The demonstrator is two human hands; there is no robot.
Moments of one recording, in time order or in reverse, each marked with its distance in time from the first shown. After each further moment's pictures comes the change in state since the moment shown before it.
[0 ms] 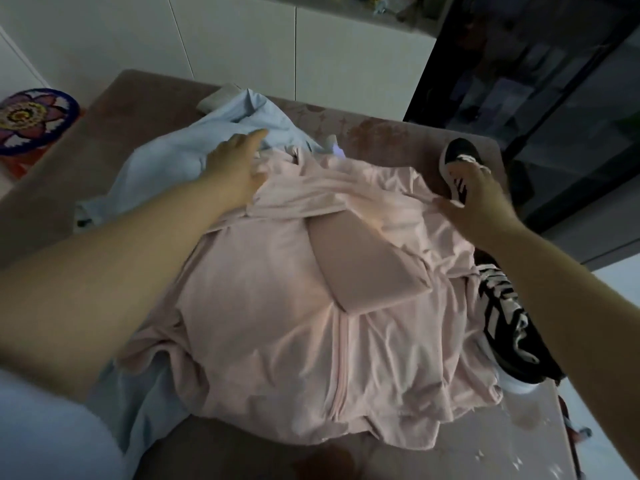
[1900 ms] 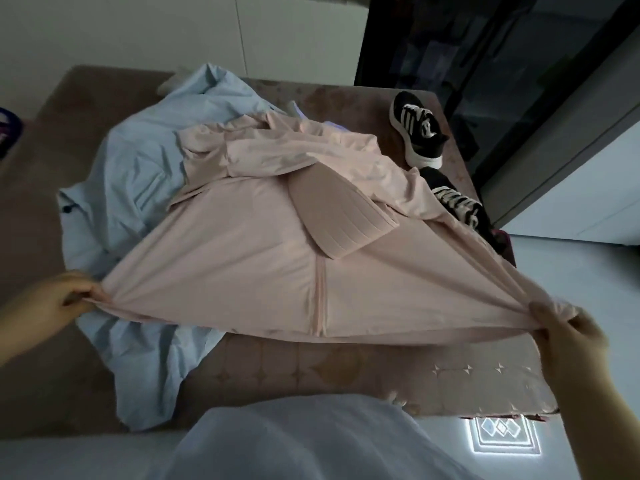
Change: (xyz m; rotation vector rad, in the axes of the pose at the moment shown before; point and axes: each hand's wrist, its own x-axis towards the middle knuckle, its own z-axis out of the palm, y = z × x) left_hand -0.235 -0.268 0.021 -0.130 -0.261 0.005; right_hand -0.323 0.091 0.008 1.003 0.582 0.864
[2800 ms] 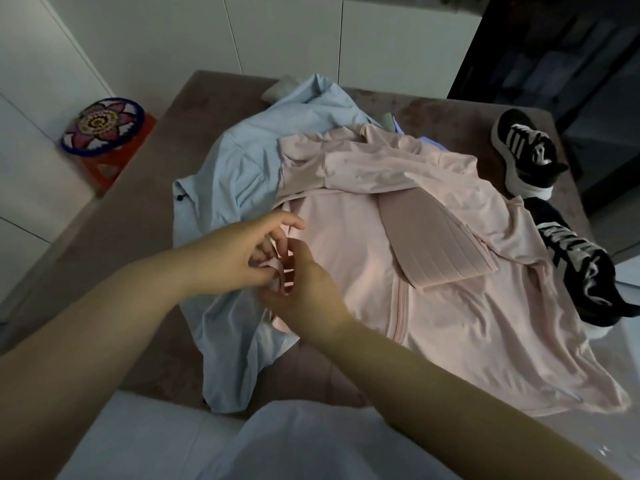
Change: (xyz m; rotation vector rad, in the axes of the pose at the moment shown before) left_hand -0.007 0.239 -0.068 -0.381 -0.227 0.157; right_hand -0.239 -0.030 0.308 -0.517 -1.210 -0.455
